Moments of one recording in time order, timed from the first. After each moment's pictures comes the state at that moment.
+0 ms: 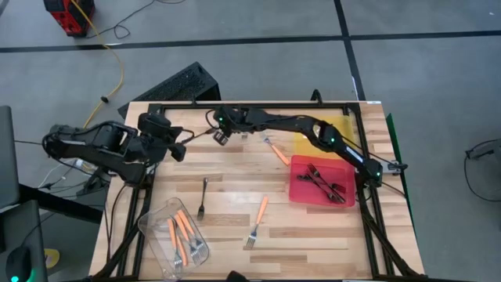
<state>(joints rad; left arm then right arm) -0.18 0.97 1.26 -1.25 -0.86 -0.80 -0.29 2.47 2.24 -0.63 0.28 0.20</state>
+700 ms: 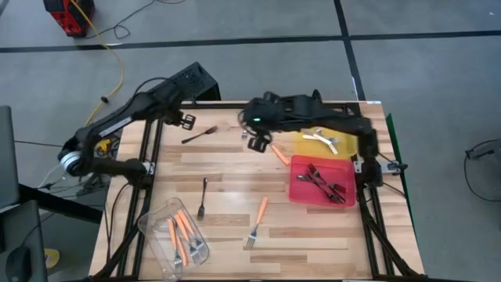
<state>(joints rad) 0.83 1.22 1.04 -1.02 -0.23 -0.34 -0.09 1.99 2.34 -1.29 0.38 0.02</state>
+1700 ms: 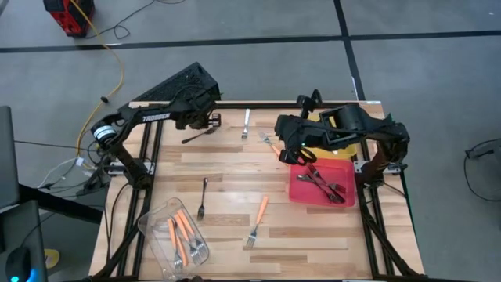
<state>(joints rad) 0.70 1.64 1.04 -0.67 -0.27 -0.88 0.15 1.77 2.33 -1.49 0.66 0.10</state>
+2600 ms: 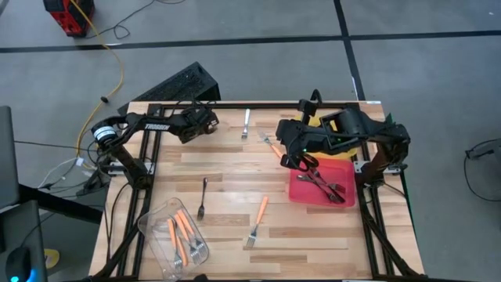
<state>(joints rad) 0.65 1.64 0.78 -0.25 -0.46 -1.25 0.18 1.77 2.33 -1.53 0.65 0.15</state>
